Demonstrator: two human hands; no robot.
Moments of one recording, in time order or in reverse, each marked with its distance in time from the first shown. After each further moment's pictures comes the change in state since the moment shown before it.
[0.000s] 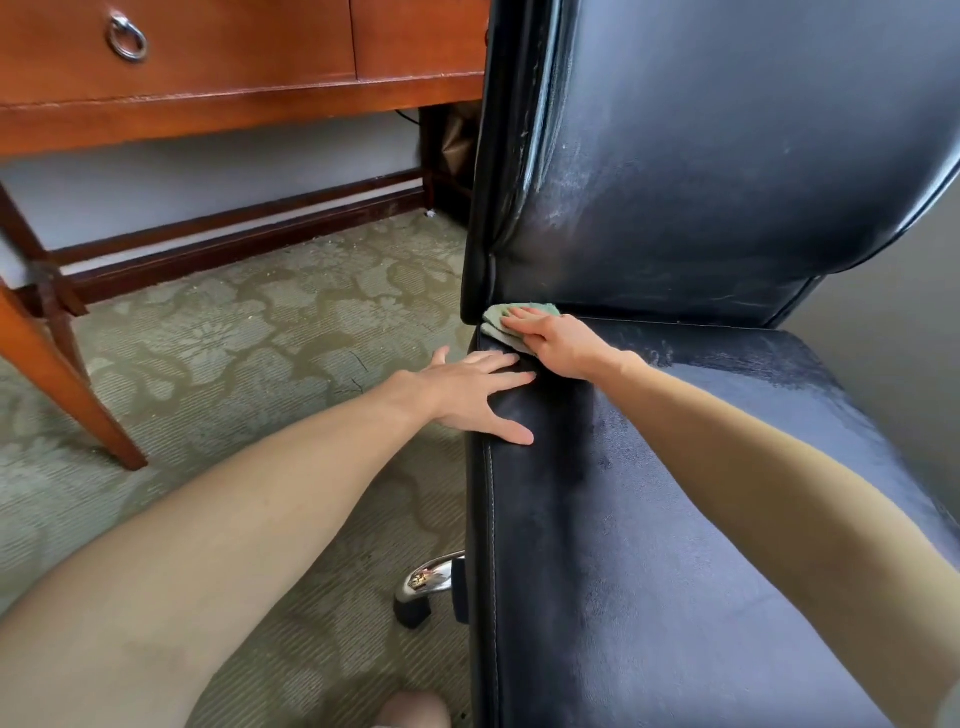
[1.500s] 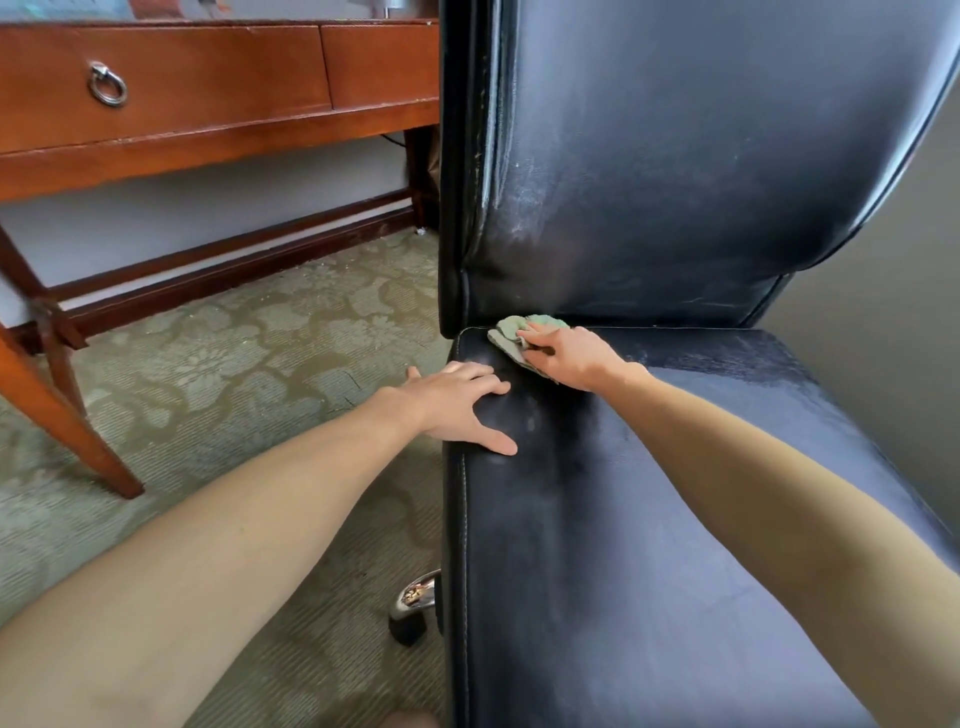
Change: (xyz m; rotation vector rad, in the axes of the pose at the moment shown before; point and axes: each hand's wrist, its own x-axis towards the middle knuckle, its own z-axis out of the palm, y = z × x) left_hand -0.005 0.024 -0.010 -0.054 0.010 -0.121; right_hand -0.031 0.025 -0.020 -0.061 -0.029 0.214
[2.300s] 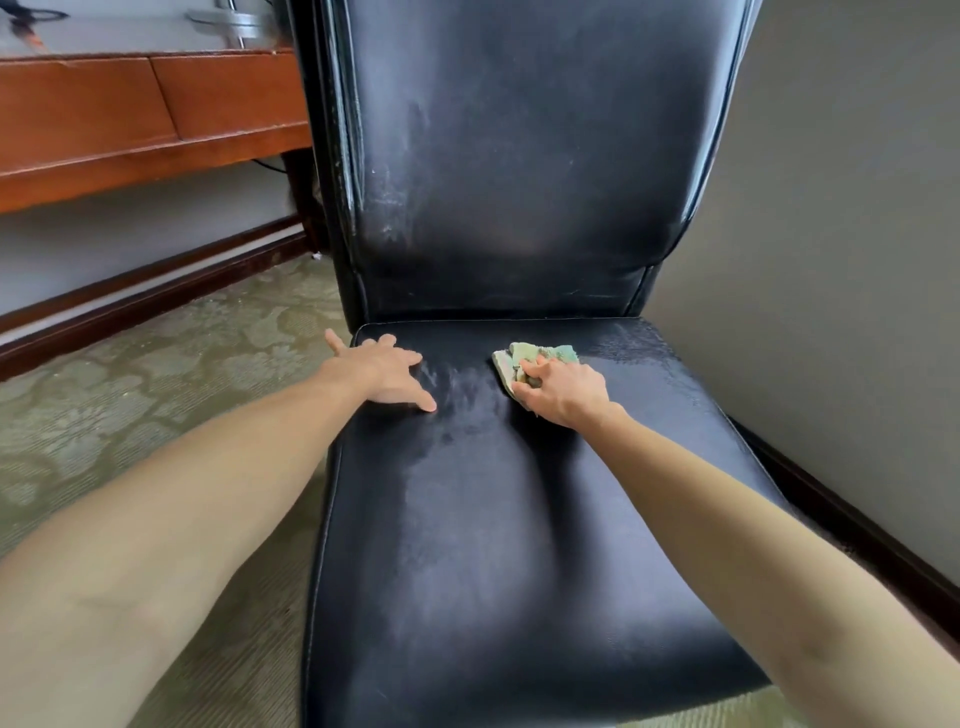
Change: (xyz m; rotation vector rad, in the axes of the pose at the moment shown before) left_hand 0.041 0.069 -0.026 0.273 0.034 -0.169; right_hand -0.135 0.060 -0.019 -0.109 0.085 0.416
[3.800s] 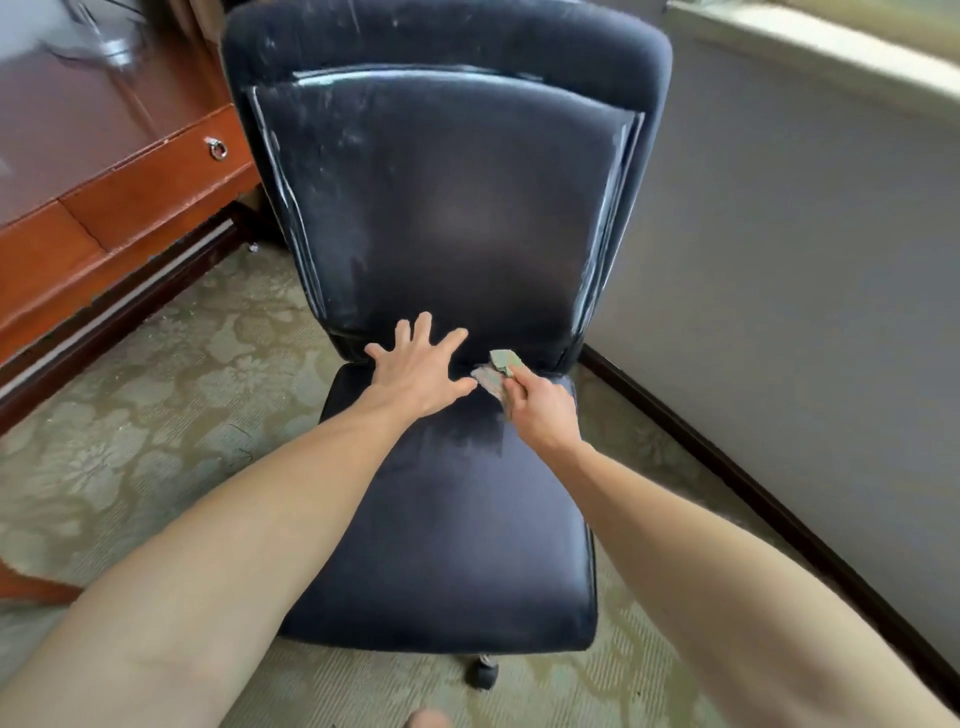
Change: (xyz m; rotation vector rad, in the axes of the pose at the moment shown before) left_hand -0.081 0.138 -0.249 -0.102 0.126 0.204; right_hand -0.075 0.057 -0.226 0.562 0.057 0.283
